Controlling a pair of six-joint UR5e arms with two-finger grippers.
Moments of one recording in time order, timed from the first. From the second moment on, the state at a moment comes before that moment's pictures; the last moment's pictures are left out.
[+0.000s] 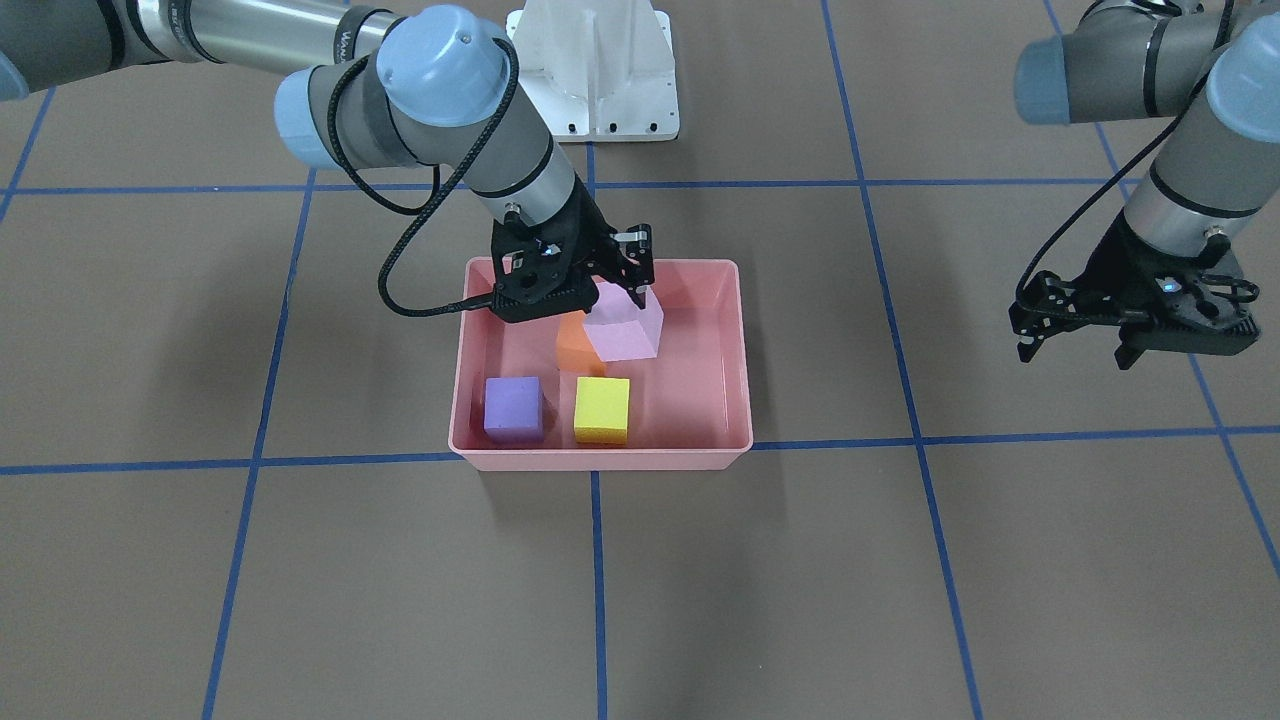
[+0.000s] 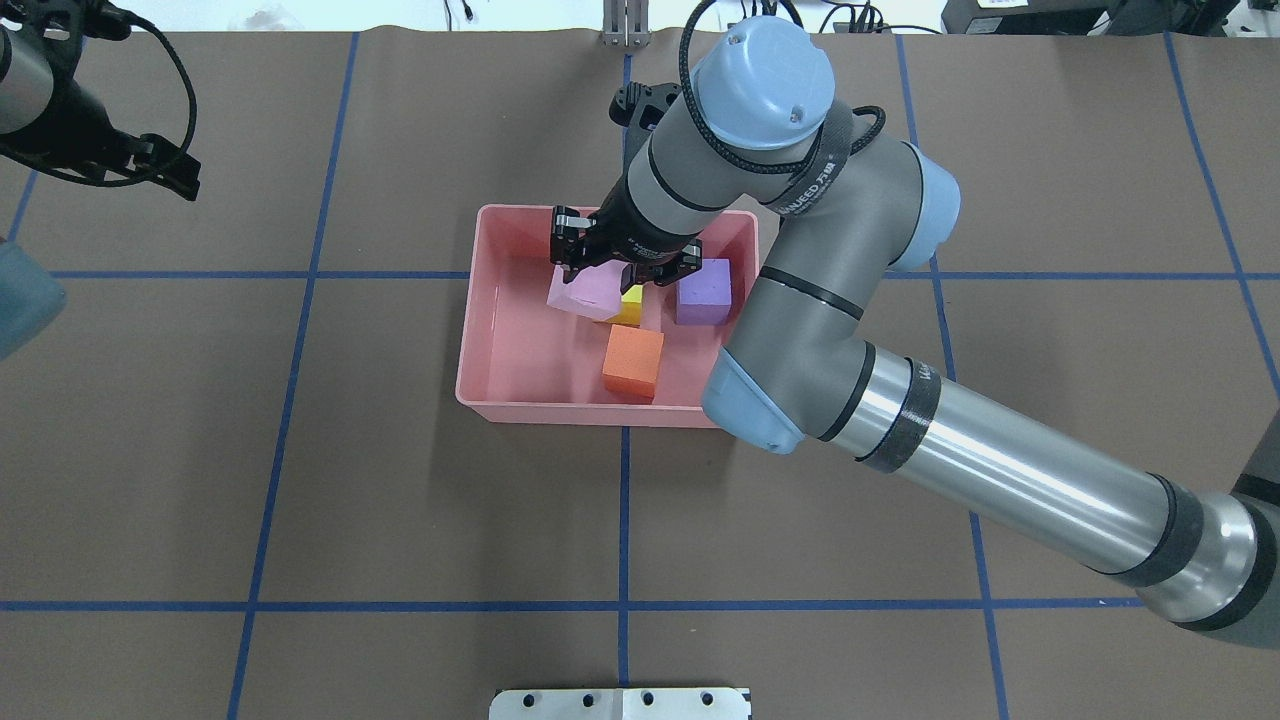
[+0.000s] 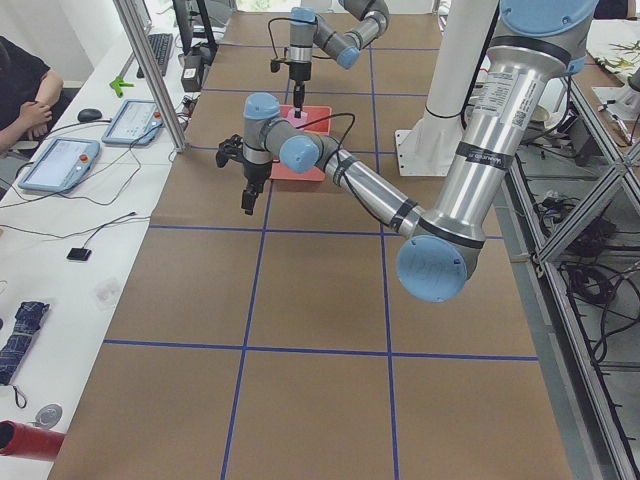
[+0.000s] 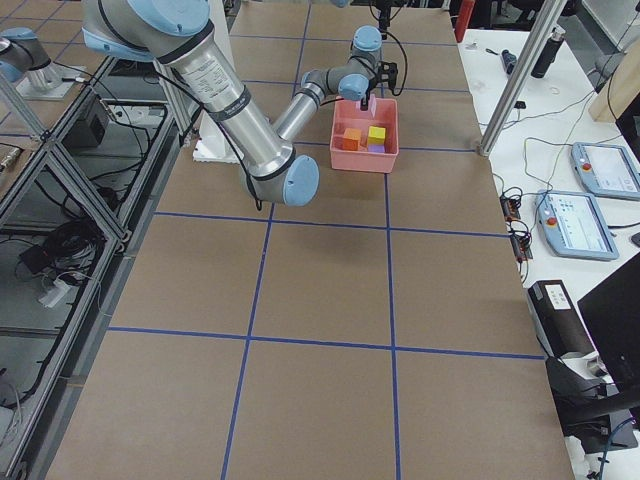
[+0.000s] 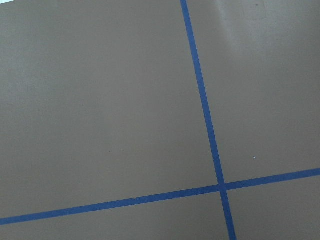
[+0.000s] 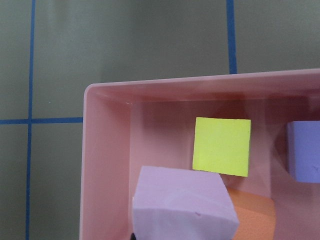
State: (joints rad) left arm -1.08 -1.86 -1.83 -1.64 -2.06 -0.56; right arm 0.65 -0.74 1.54 -1.28 2.09 1.34
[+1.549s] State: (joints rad) left arm -1.32 -1.52 -1.79 -1.77 -2.19 -0.17; right arm 1.10 -1.17 1.81 -1.84 2.23 0.33
